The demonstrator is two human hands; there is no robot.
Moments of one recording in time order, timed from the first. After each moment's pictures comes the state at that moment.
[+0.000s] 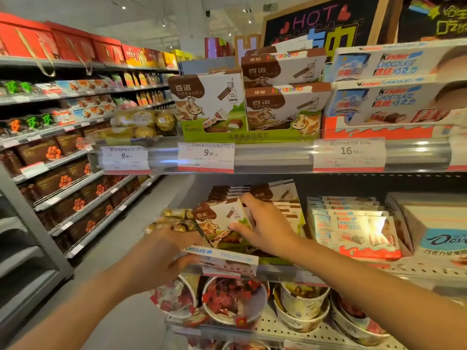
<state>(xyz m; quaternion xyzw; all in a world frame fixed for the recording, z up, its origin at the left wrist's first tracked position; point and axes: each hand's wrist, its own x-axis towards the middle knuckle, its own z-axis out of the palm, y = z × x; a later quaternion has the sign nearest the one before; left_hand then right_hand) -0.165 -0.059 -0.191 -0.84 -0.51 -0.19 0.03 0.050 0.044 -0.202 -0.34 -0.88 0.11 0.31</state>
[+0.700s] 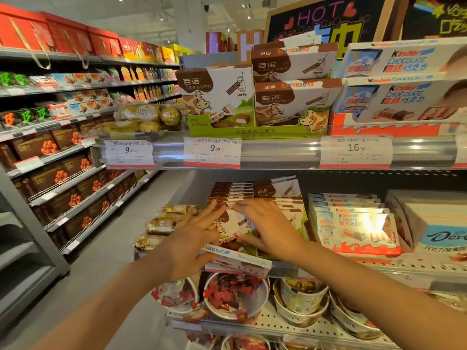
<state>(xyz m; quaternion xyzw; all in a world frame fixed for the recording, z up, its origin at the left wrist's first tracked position) -0.151 -0.029 -0.214 -0.84 -0.54 -0.10 0.00 0.055 0.066 -0.239 -0.25 -0.92 -0.06 0.30</state>
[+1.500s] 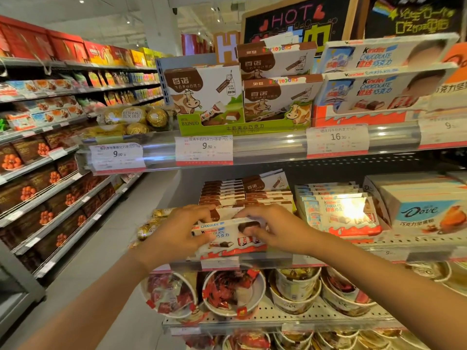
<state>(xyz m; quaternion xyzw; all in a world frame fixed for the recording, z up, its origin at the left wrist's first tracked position) -0.159 -0.013 -0.198 -0.81 -0.53 -0.21 -0.09 0.075 0.020 -0.201 -0.30 -0.91 0.15 0.23</state>
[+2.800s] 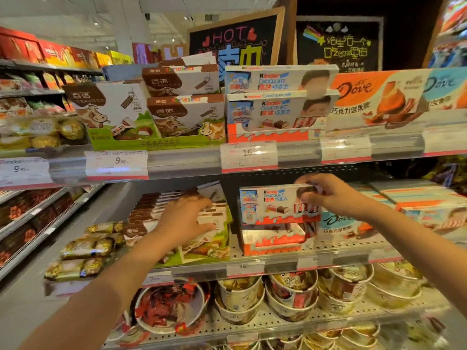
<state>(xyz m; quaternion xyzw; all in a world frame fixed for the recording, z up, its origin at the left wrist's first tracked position) -0.023 0.050 -0.193 -0.79 -0.59 -0.14 0.06 0.298 0.061 -0.157 -0.48 -0.79 0.24 0.30</state>
